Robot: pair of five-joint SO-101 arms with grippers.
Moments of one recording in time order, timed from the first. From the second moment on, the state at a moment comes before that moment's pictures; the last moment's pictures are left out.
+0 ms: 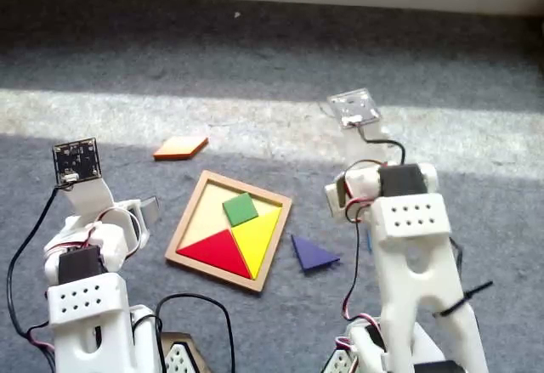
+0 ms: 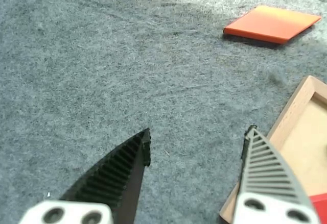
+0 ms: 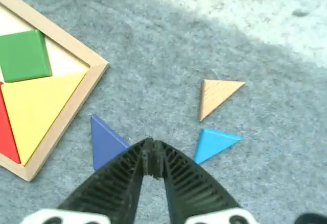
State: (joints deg) left arm -22.5 -64.2 74.6 52.4 5.3; right arm -12.6 -33.3 35.1 74.9 12.8
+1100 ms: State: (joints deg) left arm -25.7 -64.2 75.6 49.9 5.3; right arm -1.8 -35.2 58.5 59.2 2.6
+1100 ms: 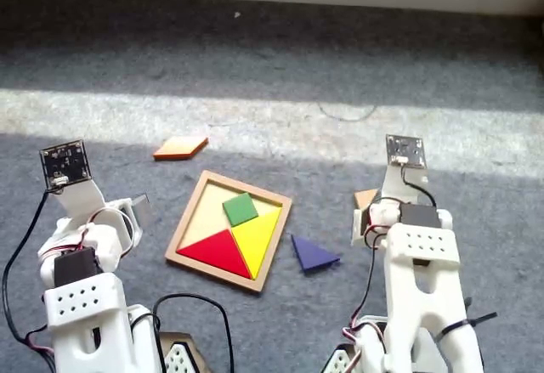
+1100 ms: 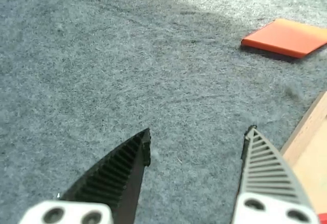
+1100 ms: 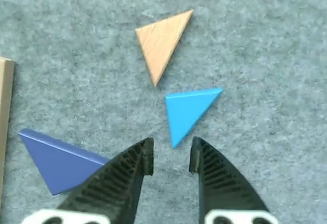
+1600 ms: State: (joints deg) left arm -25.7 -64.2 75.6 49.5 5.3; right arm -0.6 -5.5 41.6 58.6 2.6
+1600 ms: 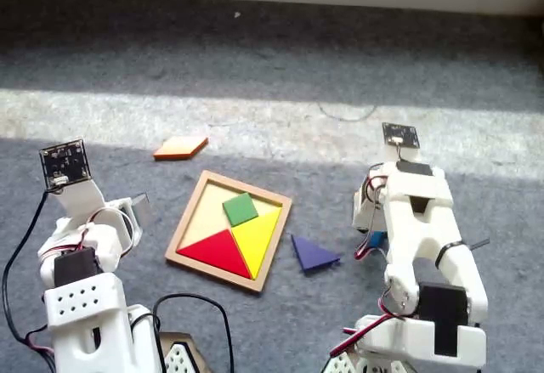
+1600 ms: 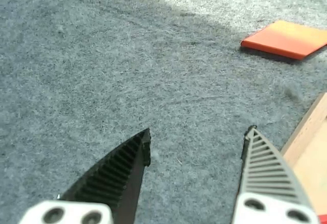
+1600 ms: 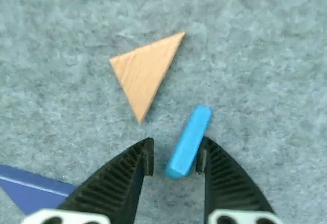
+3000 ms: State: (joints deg) left arm -25.7 -64.2 75.6 49.5 5.3; right arm -28.6 -20.2 36.5 66.4 14.2
